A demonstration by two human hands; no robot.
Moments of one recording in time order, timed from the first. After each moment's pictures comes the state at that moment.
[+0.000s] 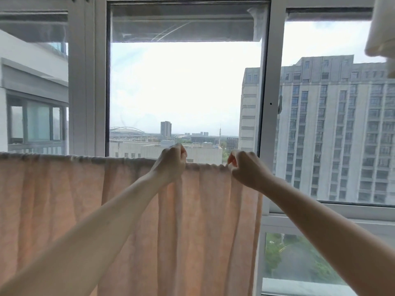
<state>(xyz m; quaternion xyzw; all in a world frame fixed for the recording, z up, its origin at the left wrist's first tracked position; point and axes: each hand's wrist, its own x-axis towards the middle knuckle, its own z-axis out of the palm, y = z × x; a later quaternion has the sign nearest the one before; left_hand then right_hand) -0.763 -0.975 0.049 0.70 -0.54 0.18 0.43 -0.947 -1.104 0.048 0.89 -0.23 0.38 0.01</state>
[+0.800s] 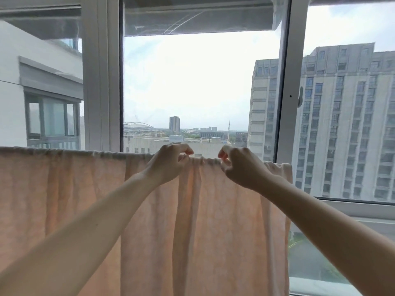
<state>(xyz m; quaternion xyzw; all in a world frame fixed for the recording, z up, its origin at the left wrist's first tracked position) -0.719 -0.938 0.041 0.66 -0.60 0.24 0.38 -0.900 -1.068 0.045 0.91 -0.16 0.38 0.03</state>
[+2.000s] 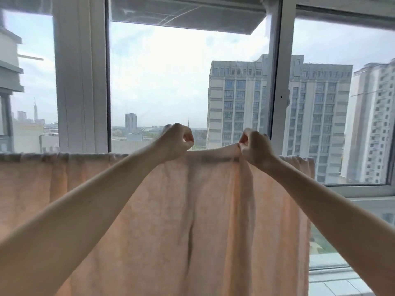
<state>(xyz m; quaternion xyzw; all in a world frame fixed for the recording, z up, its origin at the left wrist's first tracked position) -0.625 -0.902 0.086 0.63 -0.66 0.17 0.37 -0.828 -1.030 0.068 0.80 -0.36 0.47 0.06</state>
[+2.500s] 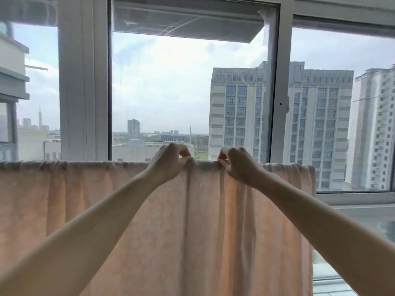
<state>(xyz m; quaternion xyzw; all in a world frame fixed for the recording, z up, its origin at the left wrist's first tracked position) -0.621 -0.913 0.057 0.63 -0.63 0.18 0.42 -0.808 -1.018 0.054 0.89 -0.24 0.38 0.07</state>
